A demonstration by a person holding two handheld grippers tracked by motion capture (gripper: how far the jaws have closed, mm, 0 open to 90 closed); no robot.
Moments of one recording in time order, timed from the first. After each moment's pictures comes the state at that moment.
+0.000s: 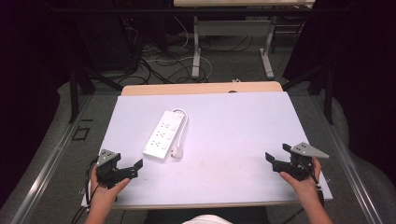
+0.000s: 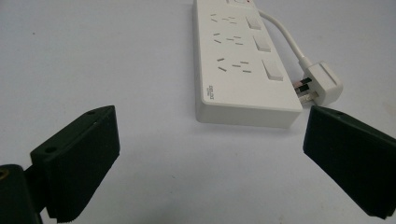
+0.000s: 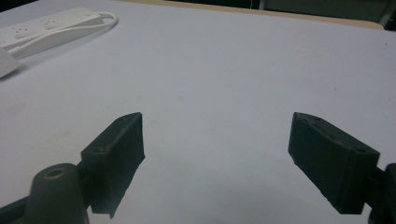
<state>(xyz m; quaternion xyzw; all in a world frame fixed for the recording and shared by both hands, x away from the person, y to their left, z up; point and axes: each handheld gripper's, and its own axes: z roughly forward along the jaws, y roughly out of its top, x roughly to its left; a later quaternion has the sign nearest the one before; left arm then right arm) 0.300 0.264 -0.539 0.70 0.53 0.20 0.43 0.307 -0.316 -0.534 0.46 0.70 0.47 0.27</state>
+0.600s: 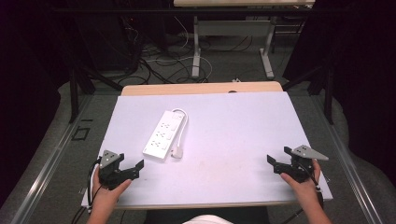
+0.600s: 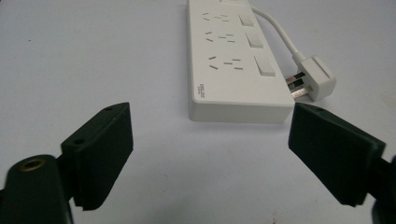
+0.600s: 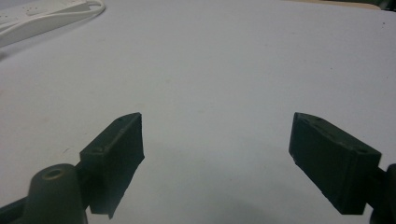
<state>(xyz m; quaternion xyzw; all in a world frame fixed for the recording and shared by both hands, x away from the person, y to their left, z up) 0.295 0.256 -0.537 0.71 0.51 0.22 0.43 0.309 -0.324 -0.551 0.48 0.70 0.46 0.26</state>
